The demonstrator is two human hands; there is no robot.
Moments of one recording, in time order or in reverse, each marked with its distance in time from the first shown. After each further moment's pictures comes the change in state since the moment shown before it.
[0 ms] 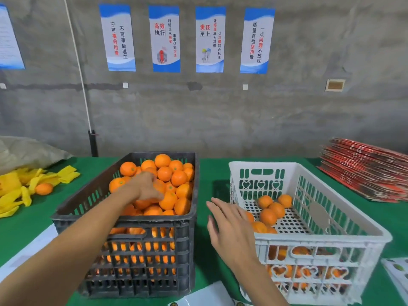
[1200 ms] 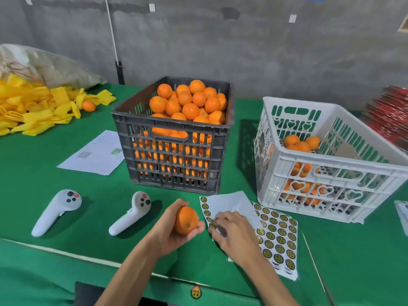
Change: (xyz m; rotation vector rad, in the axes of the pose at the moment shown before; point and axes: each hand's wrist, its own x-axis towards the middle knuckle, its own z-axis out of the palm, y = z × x) left_hand -0.296 -0.012 0.198 -1.950 -0.573 -0.830; right_hand -0.203 -0.068 0.008 0.264 -0.658 0.064
